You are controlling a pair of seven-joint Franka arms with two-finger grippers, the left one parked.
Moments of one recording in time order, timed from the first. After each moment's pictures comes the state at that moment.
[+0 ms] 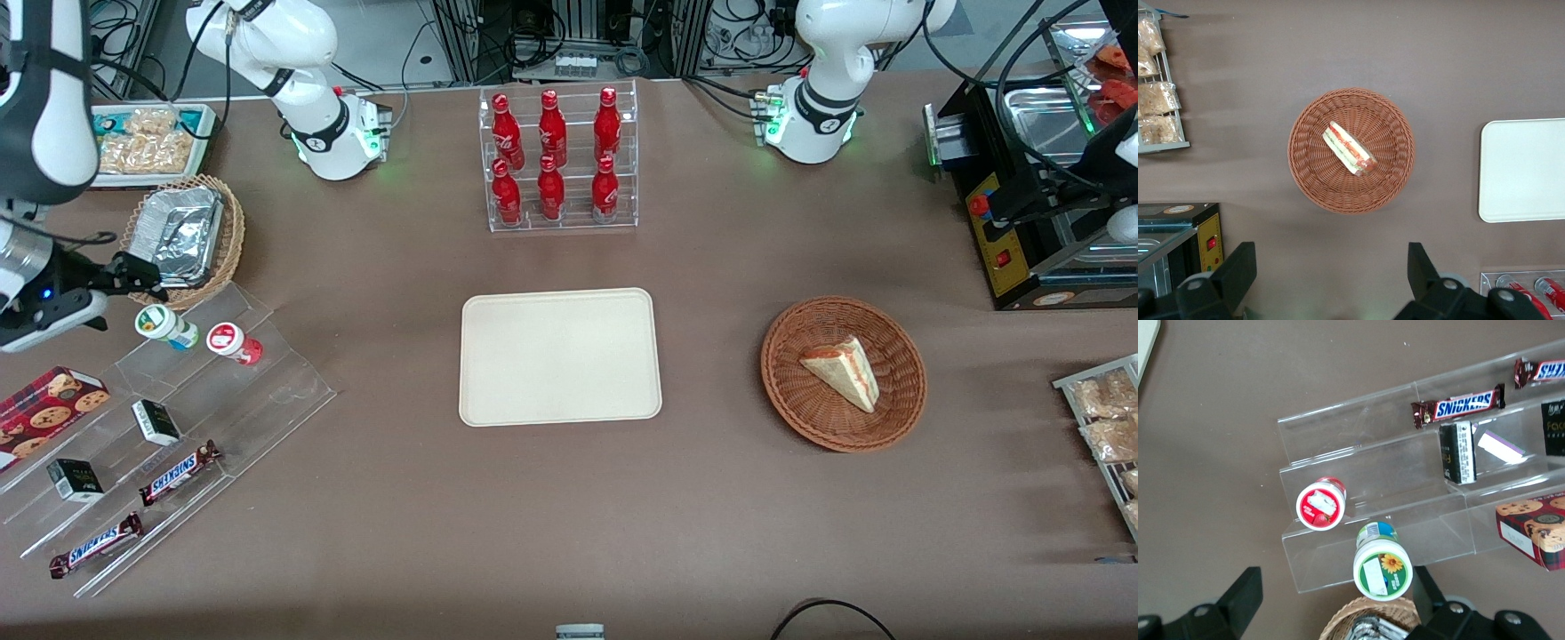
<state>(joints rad) -0.18 -0.13 -0.06 -2.11 0.01 2.00 -0.73</state>
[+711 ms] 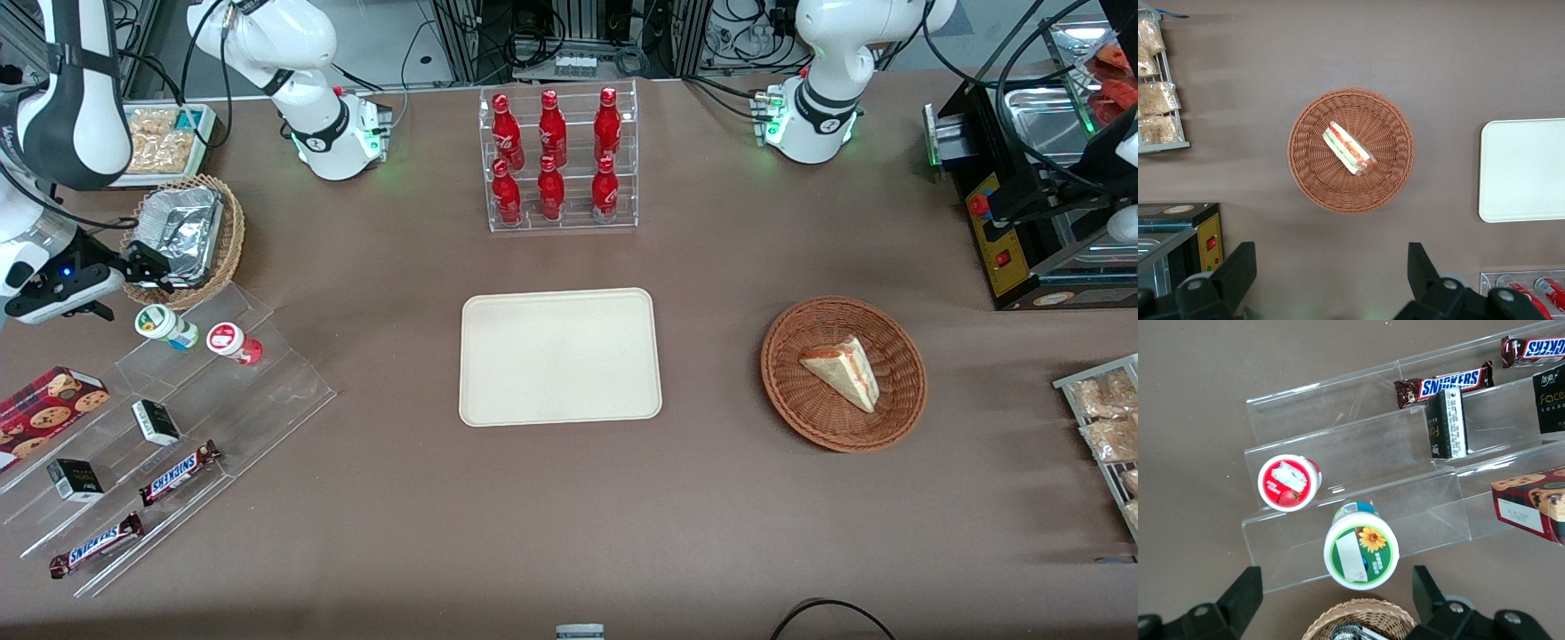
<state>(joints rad) -0.24 -0.18 -0.08 -2.31 0.01 2.21 -0.79</state>
